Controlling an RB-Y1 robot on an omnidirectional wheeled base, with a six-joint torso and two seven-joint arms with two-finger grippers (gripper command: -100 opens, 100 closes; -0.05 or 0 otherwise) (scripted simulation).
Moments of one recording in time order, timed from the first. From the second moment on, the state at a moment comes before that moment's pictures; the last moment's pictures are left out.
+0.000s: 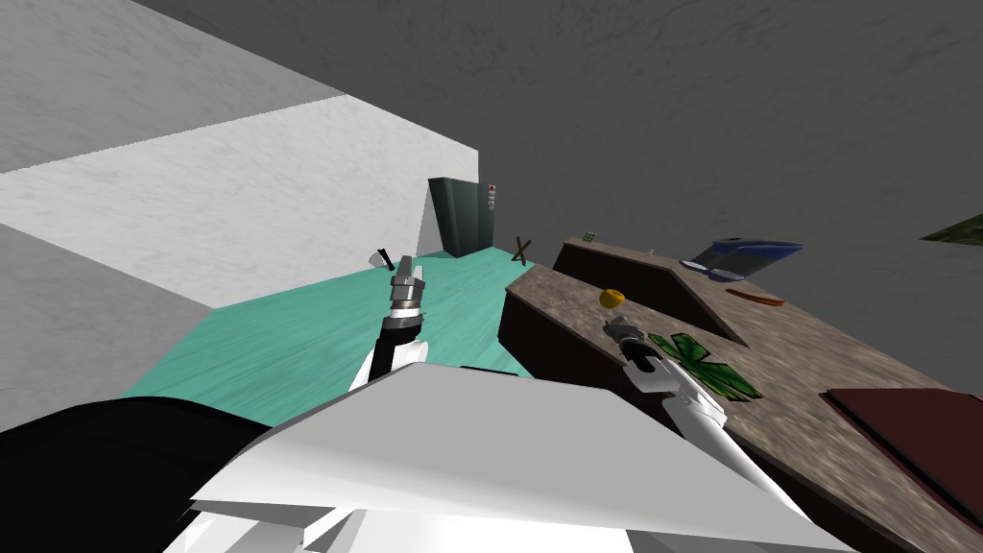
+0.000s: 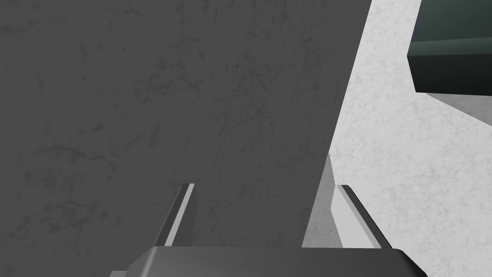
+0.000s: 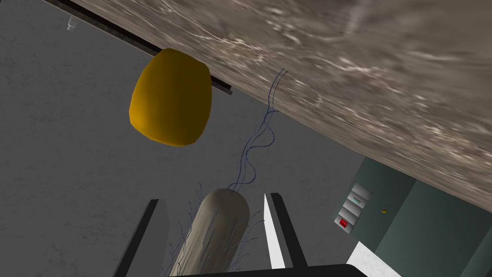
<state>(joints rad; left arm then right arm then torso) 0.51 0.00 0.03 -2.26 -0.02 -0.47 -0.13 0.11 -0.67 -0.18 -1.20 0.41 0.03 0.95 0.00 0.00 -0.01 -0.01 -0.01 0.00</state>
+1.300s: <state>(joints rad) 0.51 0.00 0.03 -2.26 -0.02 -0.47 -0.13 0.07 -0.66 -0.25 -1.10 0.08 -0.06 1.31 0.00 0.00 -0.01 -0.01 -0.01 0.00</state>
